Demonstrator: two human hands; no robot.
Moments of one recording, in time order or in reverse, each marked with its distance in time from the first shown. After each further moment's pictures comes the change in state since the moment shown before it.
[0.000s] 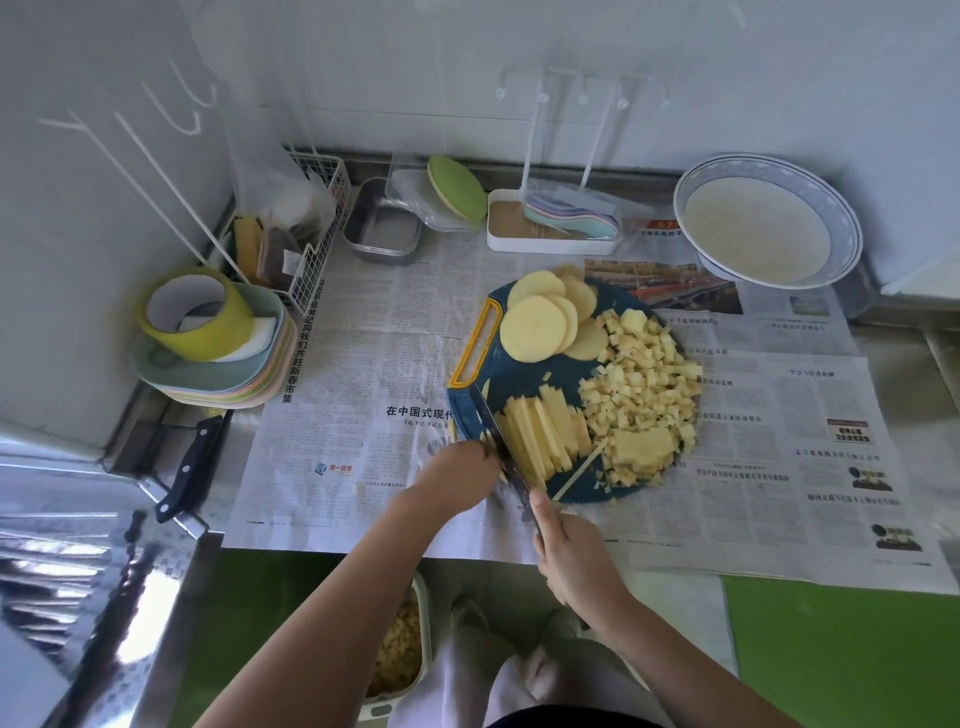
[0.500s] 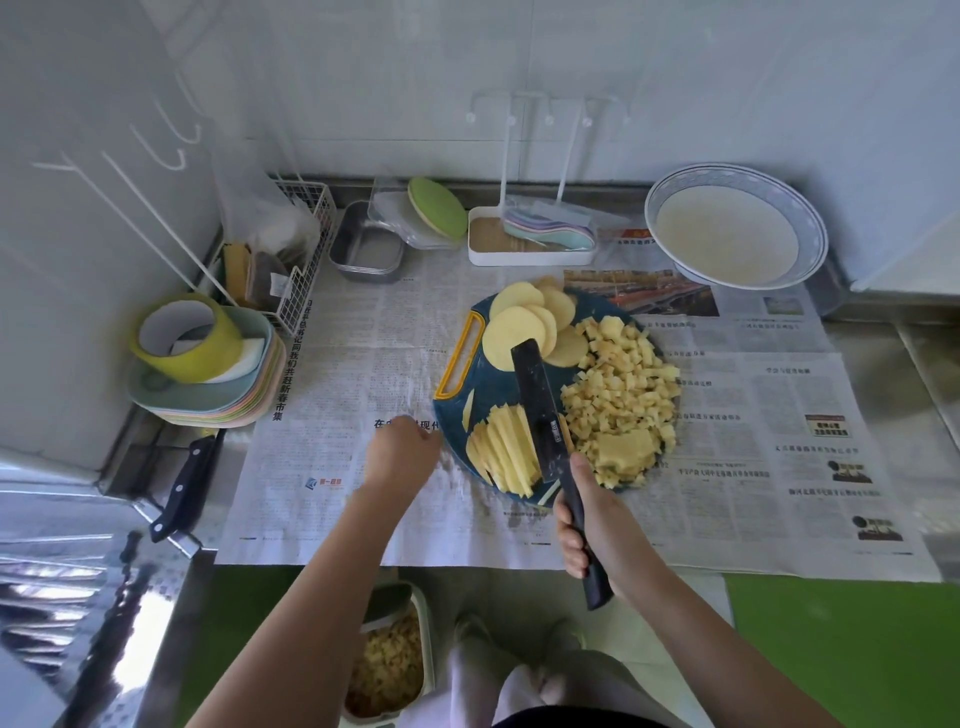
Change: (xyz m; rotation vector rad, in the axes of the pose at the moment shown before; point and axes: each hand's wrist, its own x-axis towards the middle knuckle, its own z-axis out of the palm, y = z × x) left_hand -0.008 -0.032 0.007 -1.048 0.302 -0.757; right_hand -0.007 -0.020 -0.050 0.596 -0.129 0.167
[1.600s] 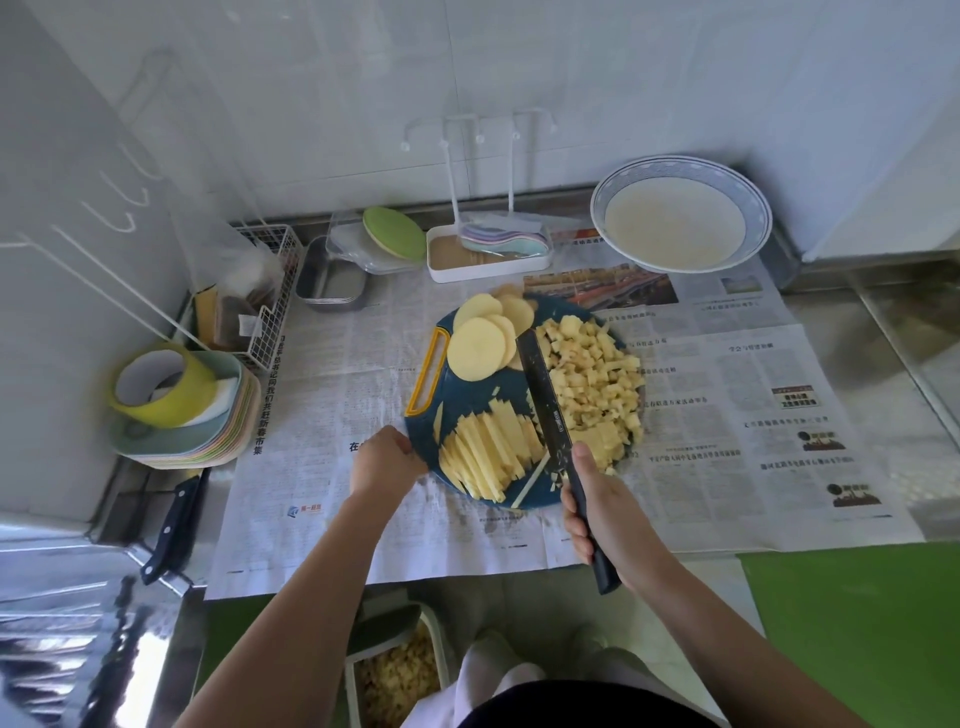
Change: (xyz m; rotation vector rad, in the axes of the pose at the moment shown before) left_hand 0.000 0.012 0.010 -0.017 0.009 -0.025; right_hand -0.008 -0.001 -0.038 -0.019 0.049 -0.130
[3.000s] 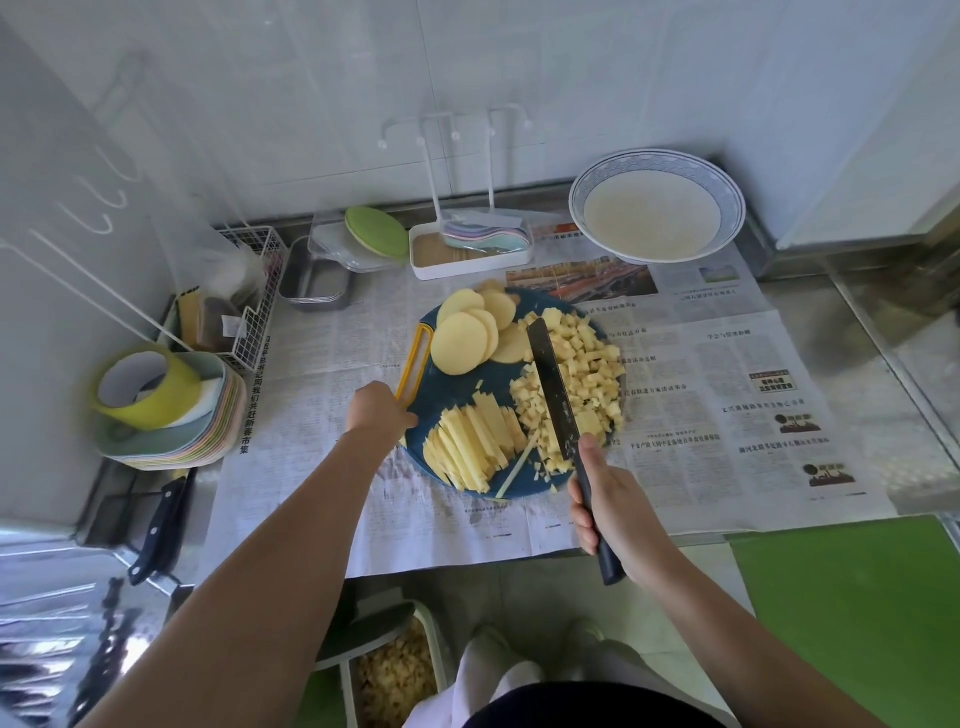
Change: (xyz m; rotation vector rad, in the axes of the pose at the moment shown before) left_hand 0.028 0.046 -0.017 0.157 -0.002 -0.034; right_hand -0.011 0.005 -0.017 -0.001 0.078 -0.053
